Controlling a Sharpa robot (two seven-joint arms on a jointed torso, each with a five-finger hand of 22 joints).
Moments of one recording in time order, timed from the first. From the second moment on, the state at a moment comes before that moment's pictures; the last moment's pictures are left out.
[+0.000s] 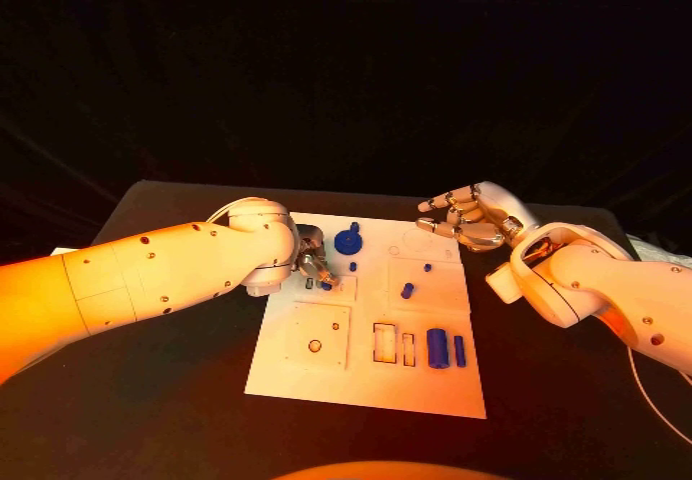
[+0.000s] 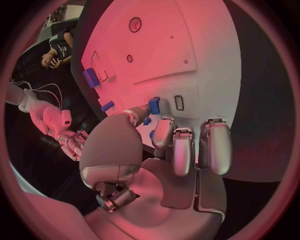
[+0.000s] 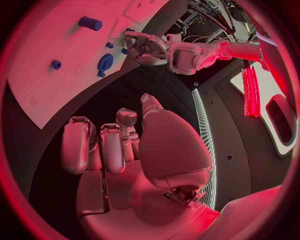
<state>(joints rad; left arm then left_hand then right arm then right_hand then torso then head) 1.27 -0.65 -0.04 1.43 -1.20 0.20 -0.65 1.10 -0.18 0.56 0.17 0.14 1.00 0.02 0.56 0.73 1.40 -0.05 1.26 1.23 1.47 -0.09 1.57 1.31 0.06 1.46 0.02 1.45 1.31 1.09 -0.90 0.12 1.61 -0.93 -0.42 0.05 1.35 -0.05 -0.02 0.27 0.34 0.92 0.15 0.08 0.10 1.24 0.07 0.99 1.08 1.47 -0.01 1.43 1.31 0.07 1.41 0.09 1.37 1.18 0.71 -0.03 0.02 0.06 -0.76</state>
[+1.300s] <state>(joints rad) 1.27 -0.67 -0.03 1.43 -1.19 0.21 -0.65 0.98 -0.15 0.20 0.29 0.13 1.03 0.01 0.56 0.74 1.41 -0.05 1.26 1.24 1.47 -0.10 1.57 1.31 0.05 1.47 0.02 1.46 1.31 1.09 -0.91 0.12 1.62 -0.93 -0.43 0.06 1.35 -0.05 -0.02 0.27 0.34 0.92 0.15 0.08 0.10 1.24 0.06 0.99 1.08 1.47 -0.01 1.43 1.31 0.07 1.41 0.09 1.36 1.18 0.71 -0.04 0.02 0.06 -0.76</state>
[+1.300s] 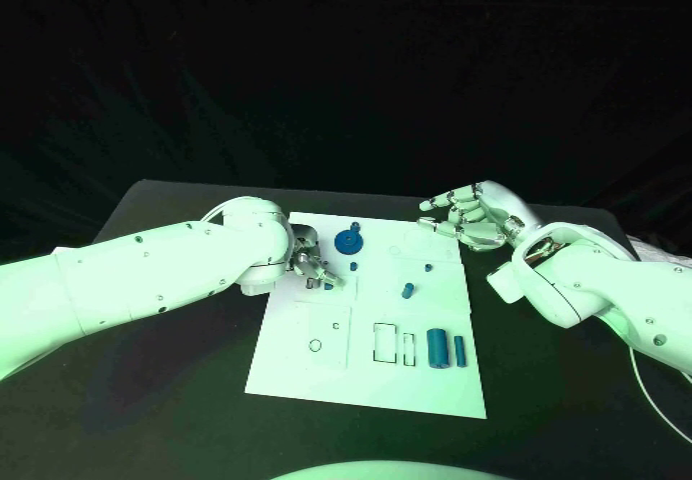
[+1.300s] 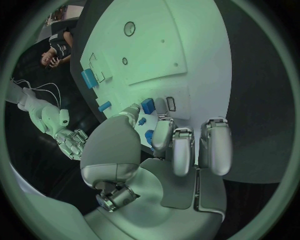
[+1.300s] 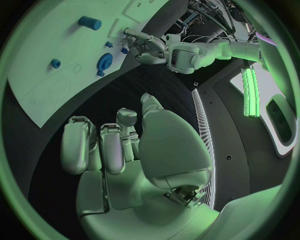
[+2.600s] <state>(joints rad) 1.39 -0.53 0.00 1.06 -1.14 0.28 -0.64 1.14 -0.07 0.04 0.29 0.13 0.93 0.08 0.42 0.60 1.30 0.00 1.11 1.08 1.47 -0.06 1.57 1.31 0.05 1.42 0.05 1.37 1.31 1.09 -0.89 0.12 1.60 -0.92 -0.43 0.06 1.35 -0.05 -0.02 0.27 0.34 0.92 0.15 0.08 0.10 1.24 0.06 0.99 1.08 1.47 -0.01 1.43 1.31 0.07 1.41 0.09 1.36 1.18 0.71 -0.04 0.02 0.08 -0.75</state>
